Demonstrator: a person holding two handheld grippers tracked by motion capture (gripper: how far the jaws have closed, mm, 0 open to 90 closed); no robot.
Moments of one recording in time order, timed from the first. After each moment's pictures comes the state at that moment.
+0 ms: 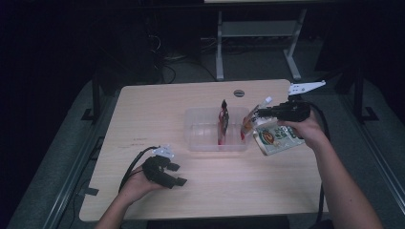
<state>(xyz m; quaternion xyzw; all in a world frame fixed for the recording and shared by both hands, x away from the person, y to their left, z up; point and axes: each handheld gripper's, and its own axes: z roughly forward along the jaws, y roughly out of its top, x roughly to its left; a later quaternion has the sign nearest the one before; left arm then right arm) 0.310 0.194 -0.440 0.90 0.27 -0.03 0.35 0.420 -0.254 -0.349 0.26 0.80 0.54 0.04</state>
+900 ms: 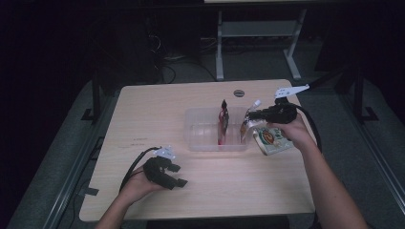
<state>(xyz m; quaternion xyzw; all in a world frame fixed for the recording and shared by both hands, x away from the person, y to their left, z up) 0.309 0.192 -0.442 0.90 0.26 -0.03 0.34 0.435 -0.230 -0.377 0.27 0.81 0.52 0.03</state>
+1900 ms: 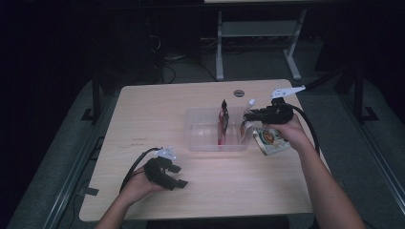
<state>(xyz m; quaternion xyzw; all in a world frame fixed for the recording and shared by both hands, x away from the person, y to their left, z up) 0.310 0.190 -0.445 0.90 0.26 -0.04 0.34 0.437 -0.223 -0.381 0.29 0.80 0.52 0.03</state>
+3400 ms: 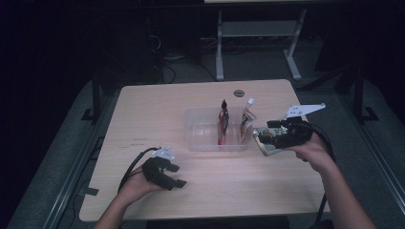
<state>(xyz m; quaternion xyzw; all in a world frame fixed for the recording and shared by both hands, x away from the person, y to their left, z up) 0.307 0.194 -0.440 0.90 0.25 -0.03 0.34 0.357 -0.247 -0.370 0.31 0.82 0.47 0.08</state>
